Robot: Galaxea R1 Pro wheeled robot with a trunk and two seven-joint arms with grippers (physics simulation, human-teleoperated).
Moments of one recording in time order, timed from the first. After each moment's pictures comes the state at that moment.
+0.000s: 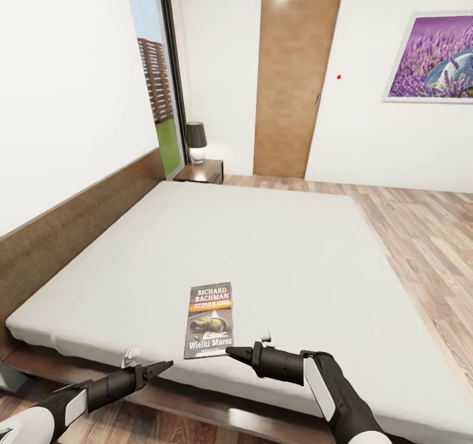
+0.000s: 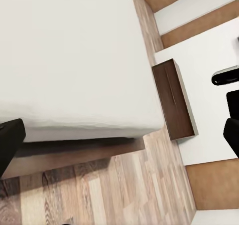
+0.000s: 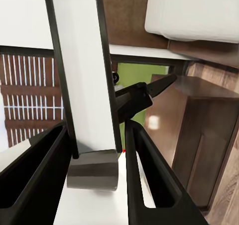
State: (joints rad) left arm -0.69 0.26 0.27 -0.02 0.06 0.06 -1.32; right arm -0.44 0.11 -0.03 -0.83 -0.34 0.88 0.98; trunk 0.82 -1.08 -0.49
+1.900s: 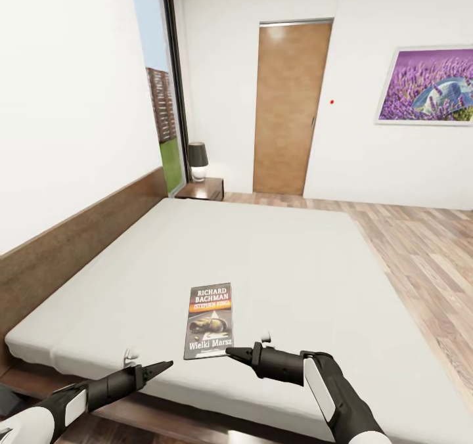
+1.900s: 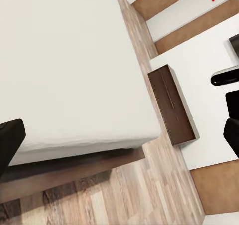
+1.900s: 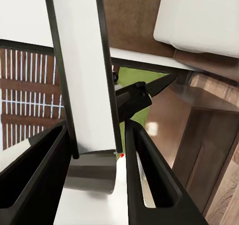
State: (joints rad) left arm -0.69 0.26 0.27 -0.02 0.06 0.06 -1.32; right arm -0.44 0.11 -0.03 -0.83 -0.34 0.88 0.98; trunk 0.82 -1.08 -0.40
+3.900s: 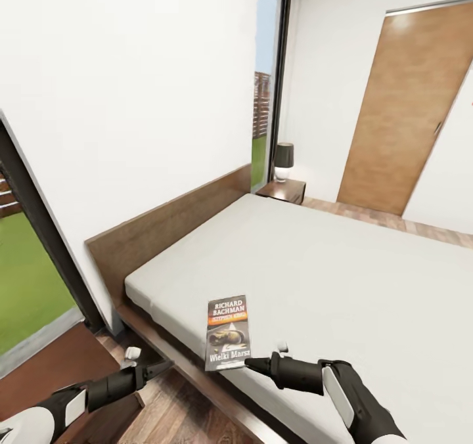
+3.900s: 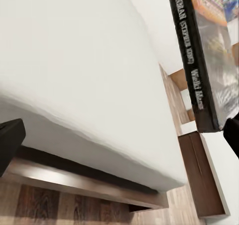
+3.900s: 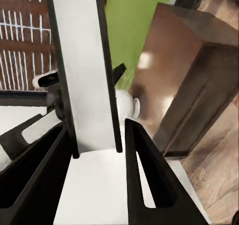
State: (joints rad) left arm -0.68 0.26 0.27 -0.02 0.06 0.06 -1.32; right arm -0.44 0.02 -0.03 -0.76 -0.33 0.87 0.98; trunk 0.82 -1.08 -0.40
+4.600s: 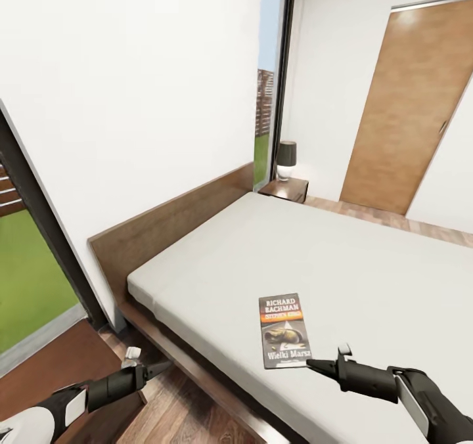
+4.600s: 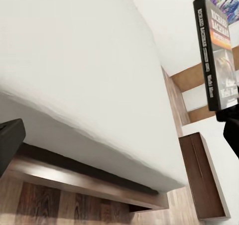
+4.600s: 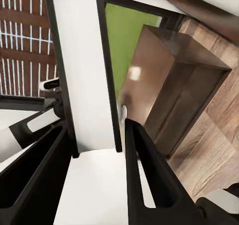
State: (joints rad) left arm -0.69 0.26 0.27 -0.02 0.06 0.06 -1.32; right arm -0.44 -0.30 -0.04 -0.68 -0.32 0.81 1.29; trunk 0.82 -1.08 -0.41
